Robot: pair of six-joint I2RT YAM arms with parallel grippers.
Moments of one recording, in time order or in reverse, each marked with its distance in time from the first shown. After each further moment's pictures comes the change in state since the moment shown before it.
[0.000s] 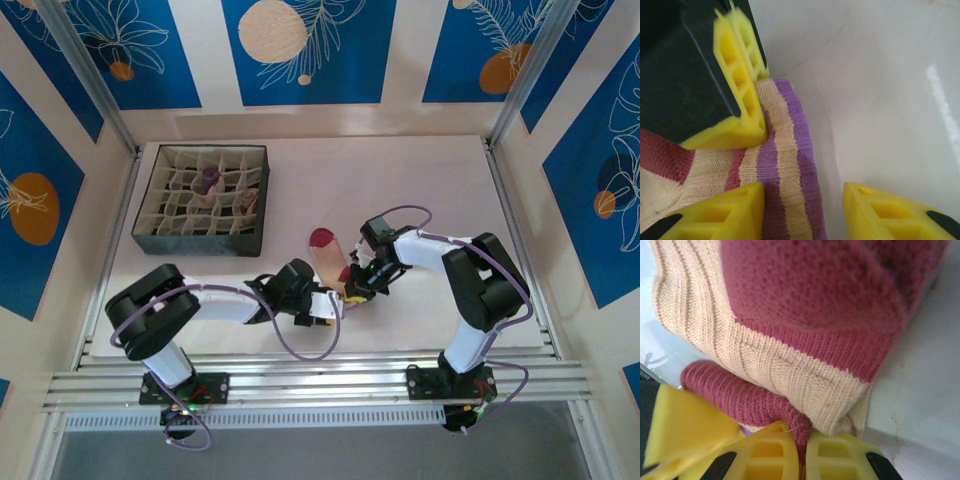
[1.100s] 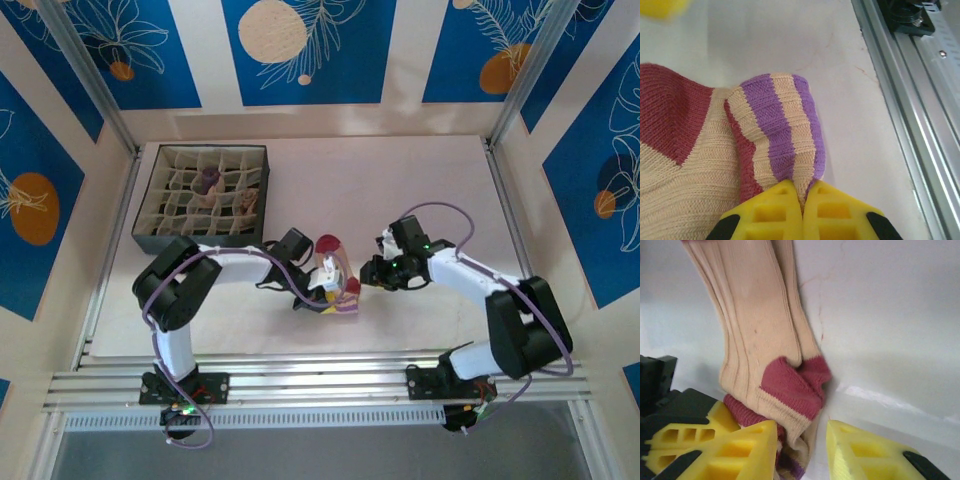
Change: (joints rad) left arm 0.208 0.200 0.301 -0.453 0.586 -0.124; right arm -0.115 -0.357 -0.185 0.167 0.148 0.052
